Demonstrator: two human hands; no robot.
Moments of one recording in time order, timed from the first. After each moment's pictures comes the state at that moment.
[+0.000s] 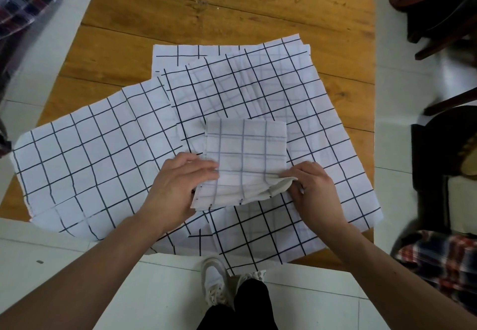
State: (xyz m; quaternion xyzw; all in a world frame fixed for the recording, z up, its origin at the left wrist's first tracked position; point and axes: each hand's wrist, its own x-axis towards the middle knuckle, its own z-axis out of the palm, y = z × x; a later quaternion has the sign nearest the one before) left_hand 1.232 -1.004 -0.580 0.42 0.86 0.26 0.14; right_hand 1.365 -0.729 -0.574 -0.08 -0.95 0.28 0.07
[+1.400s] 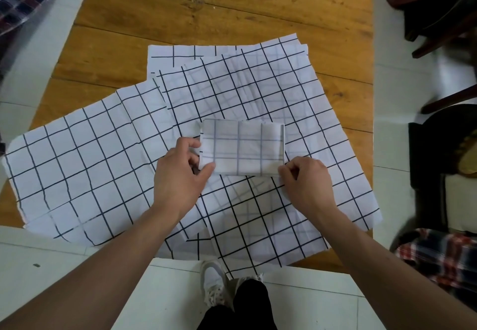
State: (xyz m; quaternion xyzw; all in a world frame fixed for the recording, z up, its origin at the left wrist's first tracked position) left_hand 1.231 -0.961 -0.571 0.11 0.91 0.37 0.13; right_hand 1.334 -0.735 -0.574 -0.29 -0.91 0.30 -0.06
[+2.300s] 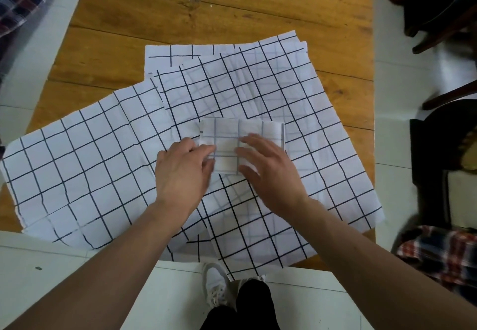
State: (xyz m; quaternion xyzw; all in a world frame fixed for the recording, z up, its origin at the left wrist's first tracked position) left_hand 1.225 -0.951 -0.573 0.22 0.96 0.17 0.07; right_hand 1.302 -0.773 -0.570 -0.02 -0.96 0.26 0.02
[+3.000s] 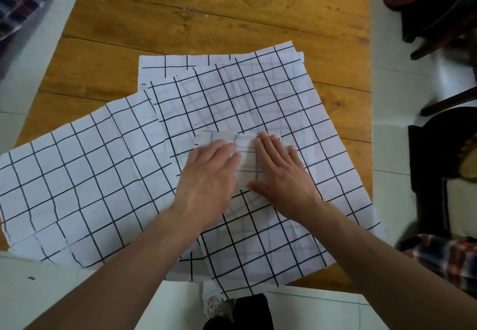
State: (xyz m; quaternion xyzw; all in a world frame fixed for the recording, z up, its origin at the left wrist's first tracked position) left_hand 1.225 -0.908 -0.557 0.41 0.91 0.06 0.08; right_hand 1.298 -0.731 -0.579 -0.05 -0.97 0.16 -0.18
